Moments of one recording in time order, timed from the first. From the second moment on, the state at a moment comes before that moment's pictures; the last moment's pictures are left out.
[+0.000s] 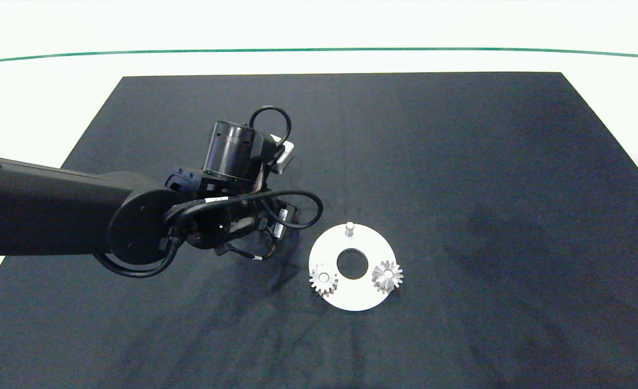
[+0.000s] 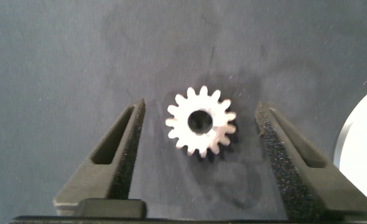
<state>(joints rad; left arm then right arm) -0.60 1.83 -1.24 -0.09 0.36 0.14 0.75 0.82 -0.86 0.14 -0.21 -0.16</state>
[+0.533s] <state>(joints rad) -0.60 1.83 -1.22 -0.09 0.36 0.14 0.75 0.82 -0.86 0.14 -0.21 -0.16</state>
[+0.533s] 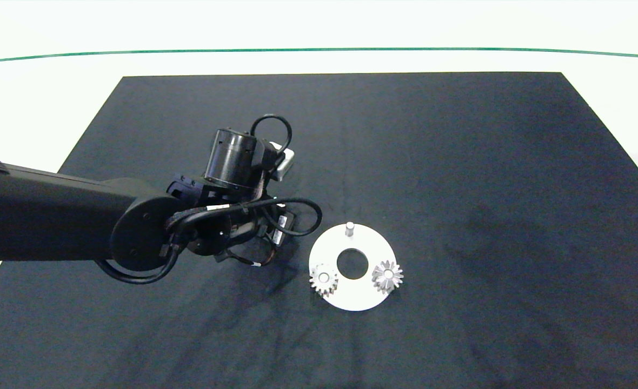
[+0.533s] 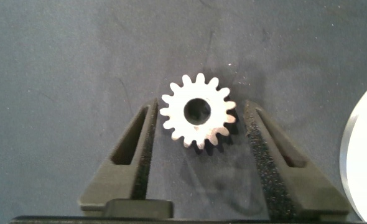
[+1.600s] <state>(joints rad) -0.62 1.82 -1.18 -0.17 0.36 0.16 0.75 0.81 -0.86 0.14 -0.21 -0.17</state>
